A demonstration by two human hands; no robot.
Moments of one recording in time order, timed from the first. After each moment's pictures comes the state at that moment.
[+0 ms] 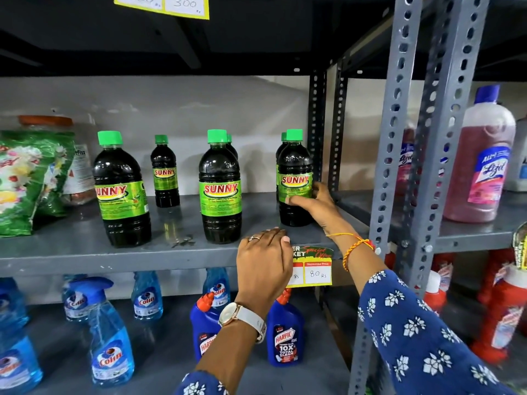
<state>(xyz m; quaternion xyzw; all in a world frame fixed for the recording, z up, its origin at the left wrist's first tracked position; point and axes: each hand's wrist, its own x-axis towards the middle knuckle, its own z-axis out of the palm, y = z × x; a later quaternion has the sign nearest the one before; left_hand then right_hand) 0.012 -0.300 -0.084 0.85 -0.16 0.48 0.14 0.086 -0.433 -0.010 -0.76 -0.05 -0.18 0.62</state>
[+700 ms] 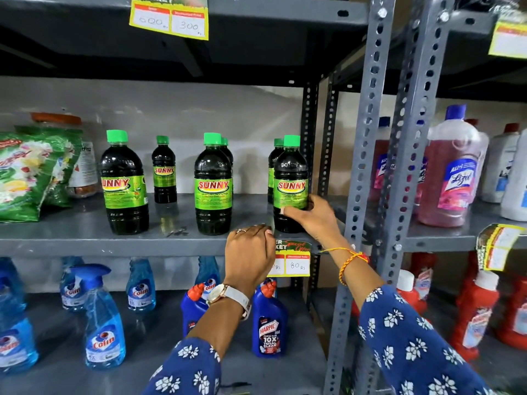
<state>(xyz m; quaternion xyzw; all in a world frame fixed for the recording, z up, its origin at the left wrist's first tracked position) 0.008 -0.303 -0.080 0.86 -0.13 0.48 0.15 0.025 -0.448 -0.015 -0.82 -0.08 -0.24 0.52</state>
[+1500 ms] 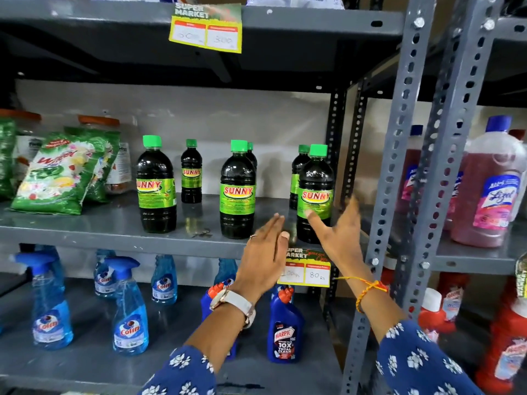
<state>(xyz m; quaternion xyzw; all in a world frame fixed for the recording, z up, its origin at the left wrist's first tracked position) -0.011 -0.286 -0.070 0.84 -0.20 0.39 0.31 0.005 -0.438 -0.029 -0.78 -0.08 -0.34 0.51</state>
